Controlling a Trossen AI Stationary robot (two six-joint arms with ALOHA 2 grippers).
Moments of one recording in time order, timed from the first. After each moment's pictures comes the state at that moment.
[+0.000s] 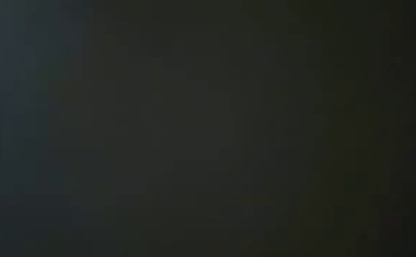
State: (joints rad) left arm 0.50 2.05 1.78 -1.14 0.48 0.00; right arm -0.51 0.47 0.57 -0.45 -0.29 0.08
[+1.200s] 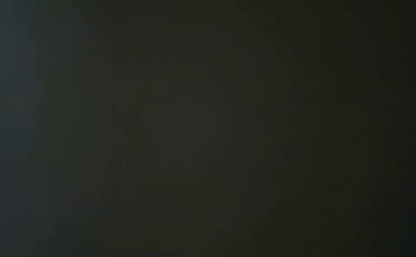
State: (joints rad) left arm -0.06 2.02 1.55 -0.98 0.30 0.37; right arm -0.51 0.35 0.03 0.02 -0.40 0.26
